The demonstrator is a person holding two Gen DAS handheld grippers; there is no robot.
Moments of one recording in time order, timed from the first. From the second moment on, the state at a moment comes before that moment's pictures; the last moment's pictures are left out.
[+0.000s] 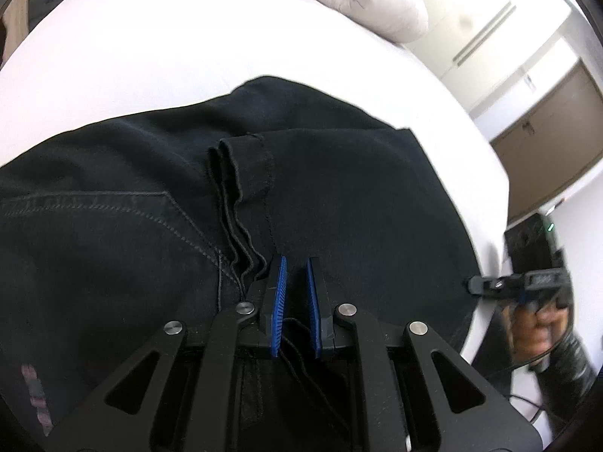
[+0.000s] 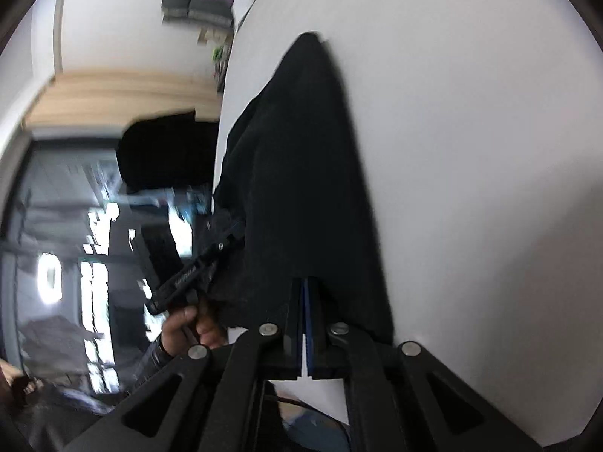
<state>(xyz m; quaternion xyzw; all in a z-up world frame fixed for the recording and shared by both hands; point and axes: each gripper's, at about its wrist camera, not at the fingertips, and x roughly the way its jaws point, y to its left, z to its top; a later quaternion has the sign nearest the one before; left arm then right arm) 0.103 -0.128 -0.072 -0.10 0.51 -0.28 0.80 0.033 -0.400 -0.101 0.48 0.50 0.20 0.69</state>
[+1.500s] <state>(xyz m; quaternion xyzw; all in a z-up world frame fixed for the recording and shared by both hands) -0.041 0.204 -0.133 -0.61 0.39 -0.05 0.69 0.172 -0.214 -0.089 0.44 0.55 0.21 0.68</state>
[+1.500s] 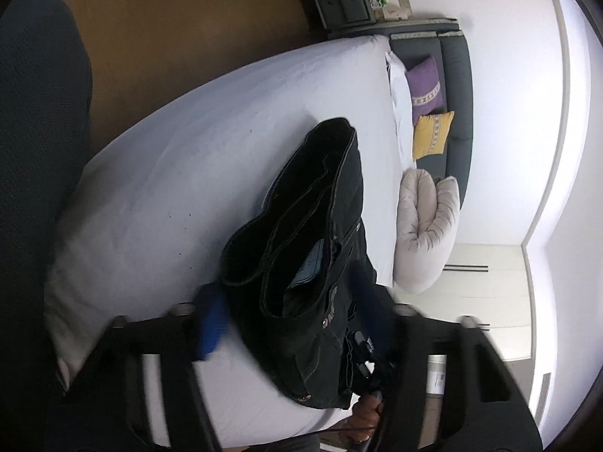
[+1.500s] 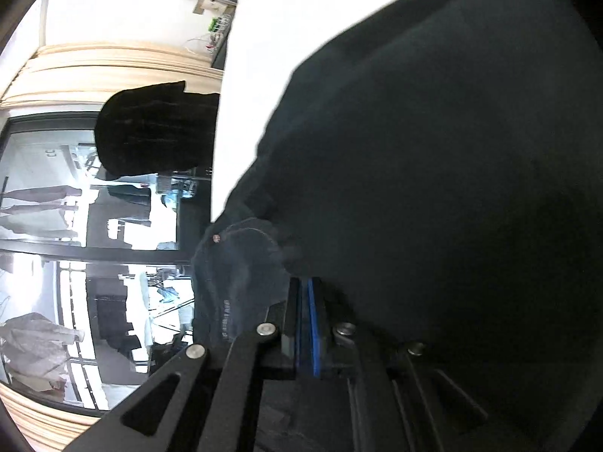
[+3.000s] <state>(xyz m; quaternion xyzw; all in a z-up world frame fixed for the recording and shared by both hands) 0.005 -0.180 -0.025 0.10 0.41 -0.28 0.86 0.184 -0.229 -0.018 0.34 0.54 0.30 0.71</state>
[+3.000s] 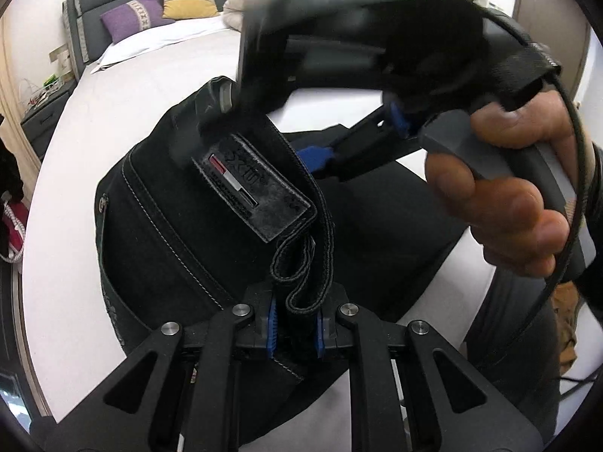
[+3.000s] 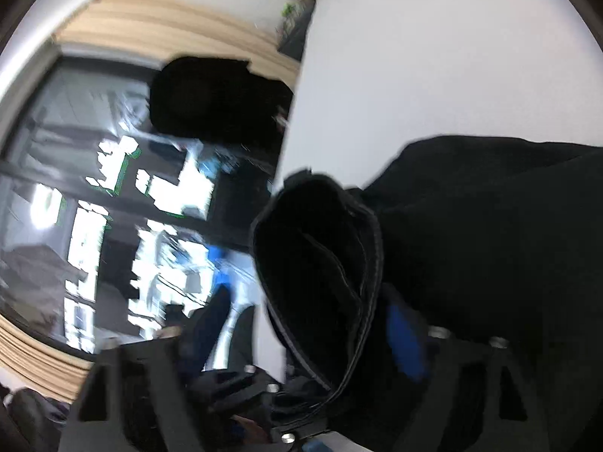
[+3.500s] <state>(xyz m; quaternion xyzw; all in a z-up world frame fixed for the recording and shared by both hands) 0.038 -0.267 -0.037 0.13 0.42 -0.35 0.83 0.166 -0.339 -0.035 0.38 0.51 0.22 0.74</state>
